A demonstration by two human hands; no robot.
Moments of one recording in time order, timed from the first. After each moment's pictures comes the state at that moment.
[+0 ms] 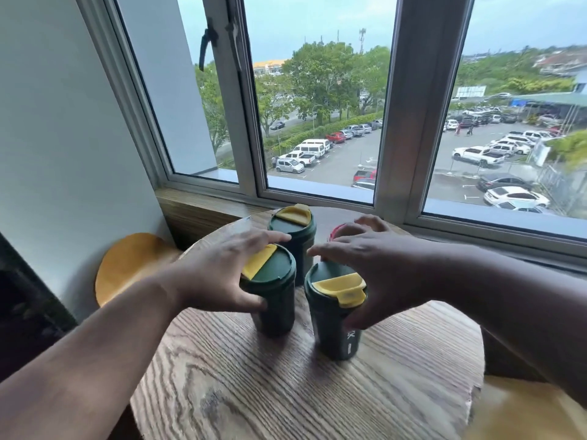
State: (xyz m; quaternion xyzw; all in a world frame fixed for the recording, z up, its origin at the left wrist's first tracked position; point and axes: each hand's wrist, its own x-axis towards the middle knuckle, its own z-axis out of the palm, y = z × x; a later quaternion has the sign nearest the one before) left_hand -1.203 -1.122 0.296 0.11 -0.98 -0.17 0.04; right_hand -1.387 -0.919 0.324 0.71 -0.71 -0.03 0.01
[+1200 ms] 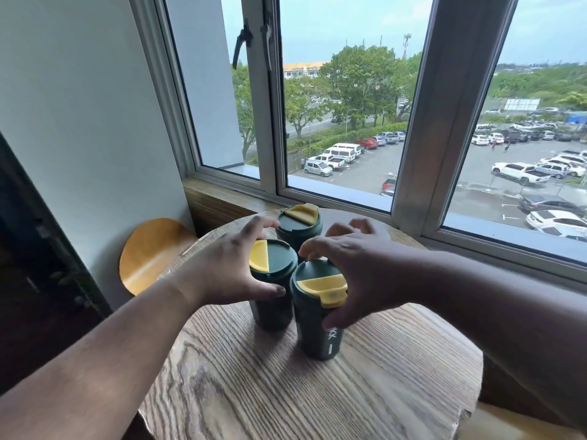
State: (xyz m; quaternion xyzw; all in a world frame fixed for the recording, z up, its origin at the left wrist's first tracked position) left_hand -1.207 -1.091 0.280 0.26 -0.94 -0.16 0.15; right_hand -1.397 -0.934 0.315 0.73 -0.69 0.01 -0.03
